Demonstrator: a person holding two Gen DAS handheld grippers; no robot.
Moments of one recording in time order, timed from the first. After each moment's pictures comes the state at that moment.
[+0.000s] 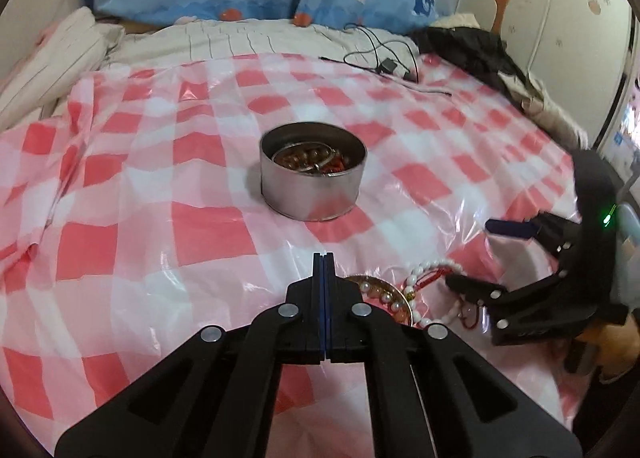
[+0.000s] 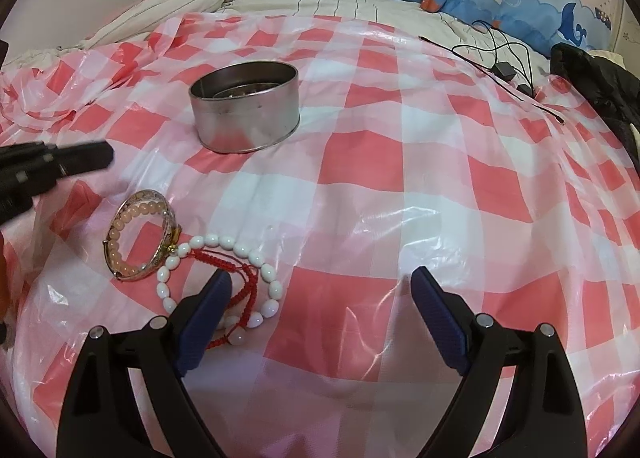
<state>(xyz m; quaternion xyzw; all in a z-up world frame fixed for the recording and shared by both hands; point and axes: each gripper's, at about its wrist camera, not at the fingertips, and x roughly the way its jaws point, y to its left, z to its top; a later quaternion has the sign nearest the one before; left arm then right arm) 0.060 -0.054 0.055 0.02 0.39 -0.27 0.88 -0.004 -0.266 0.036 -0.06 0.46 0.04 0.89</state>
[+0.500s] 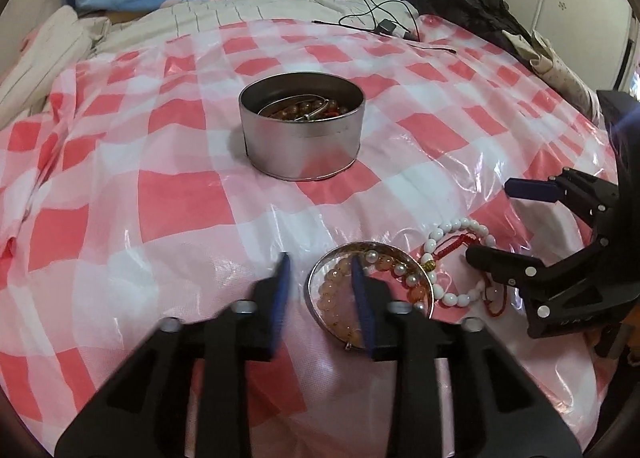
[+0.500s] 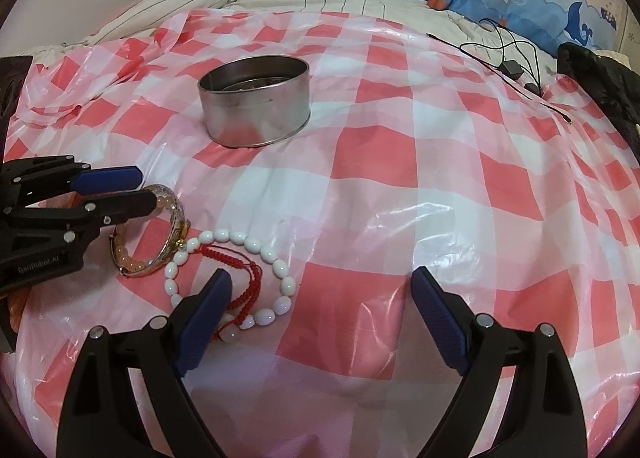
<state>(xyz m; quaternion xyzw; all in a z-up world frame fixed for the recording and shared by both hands) 0.063 -0.079 0.019 0.07 0.43 -0.26 0.86 -0.006 -0.263 0.034 -0.06 0.46 0.05 0.88</state>
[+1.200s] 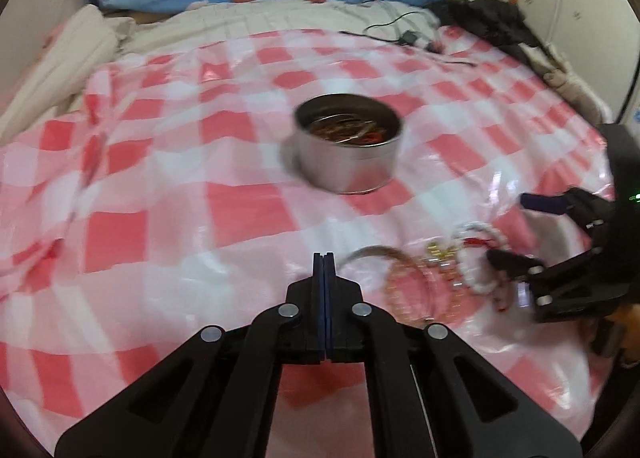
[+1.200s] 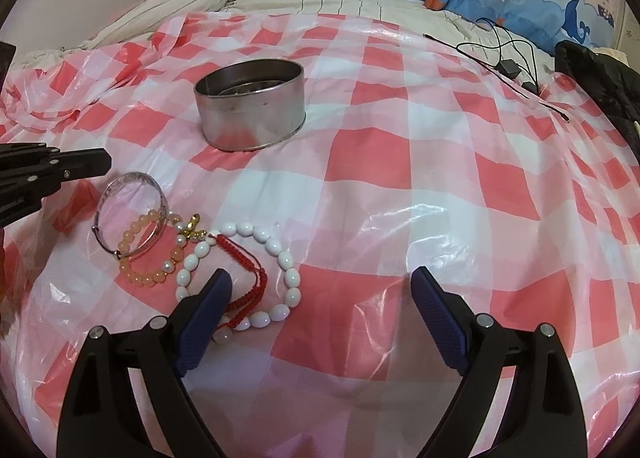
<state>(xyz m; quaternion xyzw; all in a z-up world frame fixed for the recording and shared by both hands) 0.069 -0.047 0.047 0.07 0.43 -0.22 0.87 -0.006 -0.266 0.037 -0.06 0.45 0.05 0.89</state>
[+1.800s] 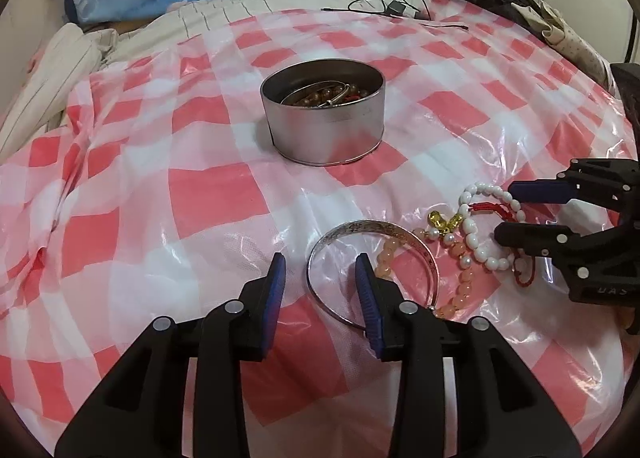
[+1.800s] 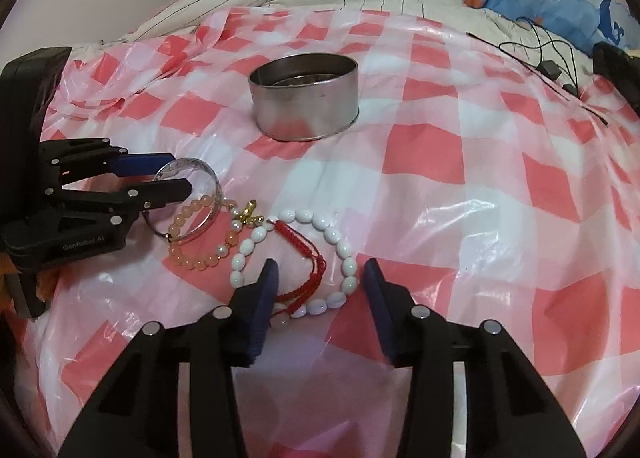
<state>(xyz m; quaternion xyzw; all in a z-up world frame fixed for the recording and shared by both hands) 0.062 -0.075 0.021 0.13 0.44 -0.23 0.86 -0.010 -0.256 0.033 -0.04 0.47 0.13 0.87</state>
